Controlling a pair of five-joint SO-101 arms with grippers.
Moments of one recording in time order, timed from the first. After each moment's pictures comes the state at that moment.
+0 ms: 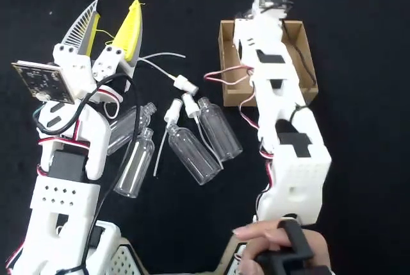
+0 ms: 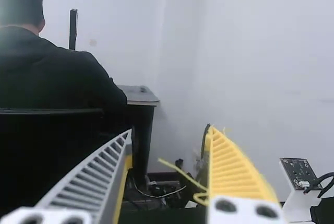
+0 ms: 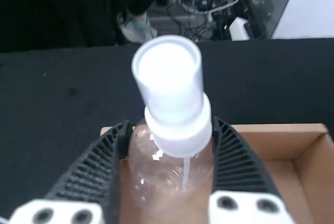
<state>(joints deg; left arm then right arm) 3.3 -57.1 49.2 -2.8 3.9 -1.5 30.9 -5.2 10.4 -1.3</state>
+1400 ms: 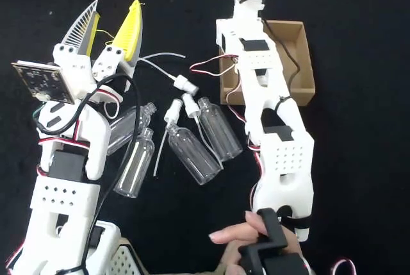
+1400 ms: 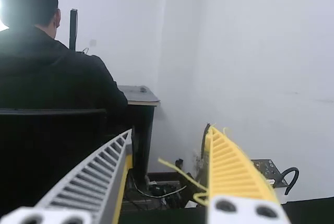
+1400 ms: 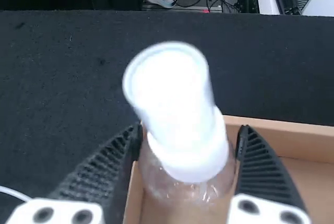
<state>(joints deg) 3.3 -57.1 49.2 -2.8 3.9 -5.5 41.5 -23.6 26.8 -1.3</state>
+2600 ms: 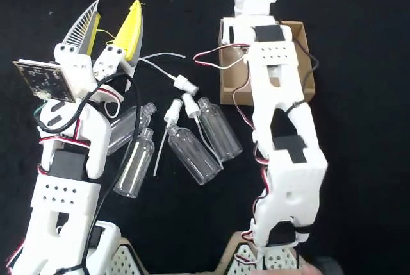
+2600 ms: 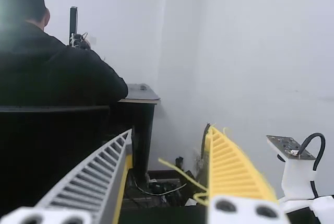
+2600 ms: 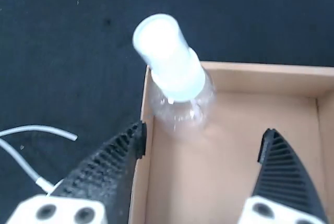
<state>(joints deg) 3.3 -56.7 49.2 -2.8 3.9 -4.9 26.4 -23.6 53.5 -4.6</state>
